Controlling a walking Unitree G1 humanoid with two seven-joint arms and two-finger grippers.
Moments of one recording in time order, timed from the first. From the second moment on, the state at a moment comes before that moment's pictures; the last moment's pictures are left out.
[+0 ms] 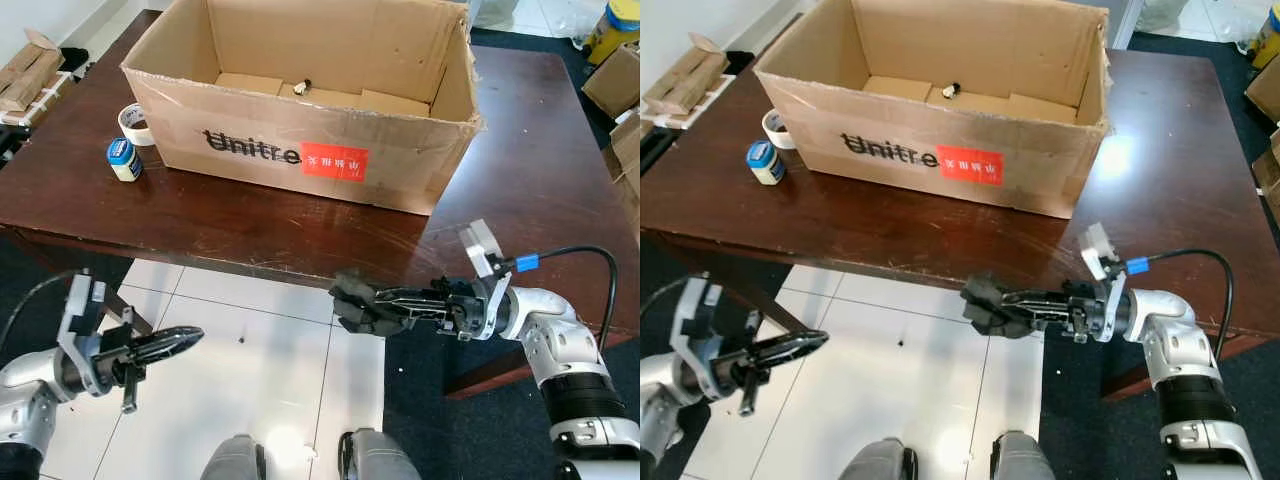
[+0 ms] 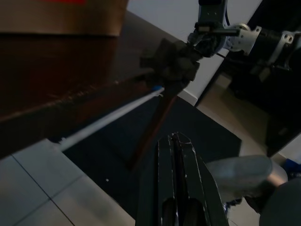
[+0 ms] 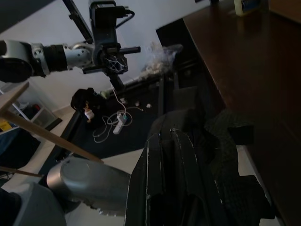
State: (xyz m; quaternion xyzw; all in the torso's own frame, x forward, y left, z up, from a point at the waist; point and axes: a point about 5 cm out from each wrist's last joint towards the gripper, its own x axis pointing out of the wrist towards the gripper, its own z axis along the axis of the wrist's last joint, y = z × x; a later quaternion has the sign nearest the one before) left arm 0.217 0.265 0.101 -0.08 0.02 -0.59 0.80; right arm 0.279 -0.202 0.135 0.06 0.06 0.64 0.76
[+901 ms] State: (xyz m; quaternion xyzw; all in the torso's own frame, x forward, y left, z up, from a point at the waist) left arm 0.249 0.271 0.134 -0.04 -0.05 -0.54 0.84; right arm 0.313 -0.173 0.199 0.09 -0.09 0.62 0.78
